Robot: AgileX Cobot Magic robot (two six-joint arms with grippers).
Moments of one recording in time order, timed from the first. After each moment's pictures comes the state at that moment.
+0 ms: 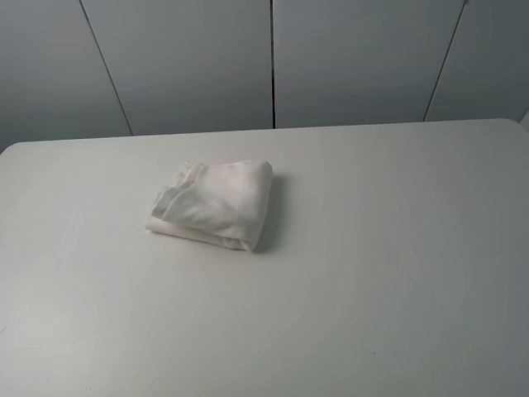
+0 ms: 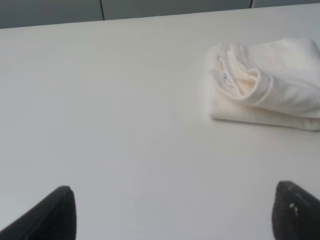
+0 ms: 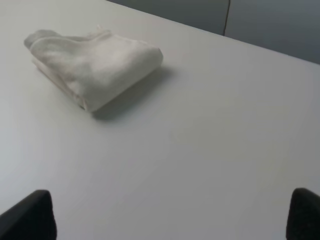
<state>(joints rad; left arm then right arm) -0.42 0.00 -0.51 0.04 1.08 -0.05 0.45 0.00 -0.51 0.09 1.10 -0.09</state>
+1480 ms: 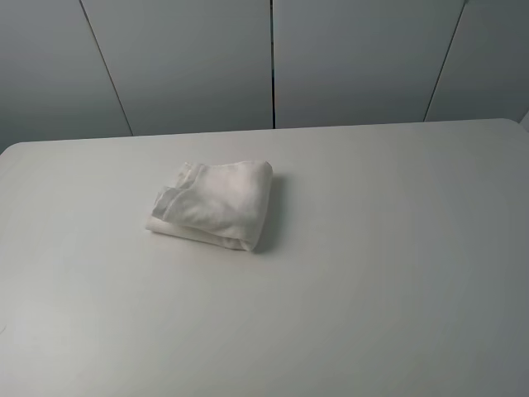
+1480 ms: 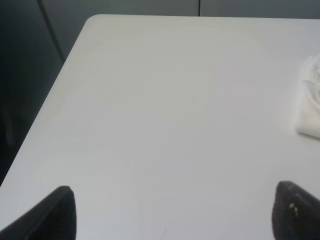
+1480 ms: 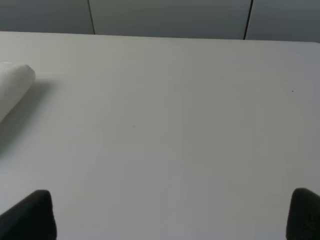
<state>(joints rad) -0.09 0.00 -0.51 0.03 1.08 0.00 0.00 0.00 -0.51 0.09 1.10 -0.09</state>
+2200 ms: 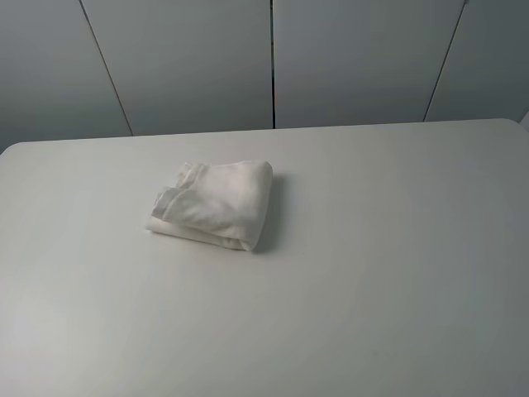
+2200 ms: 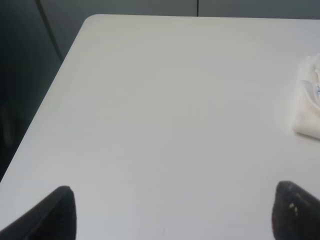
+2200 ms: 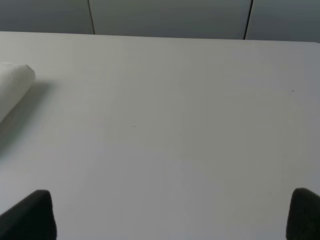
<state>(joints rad) -0.09 0.00 -0.51 0.02 1.08 0.00 0.00 0.00 -0.51 0.09 1.10 -0.09</state>
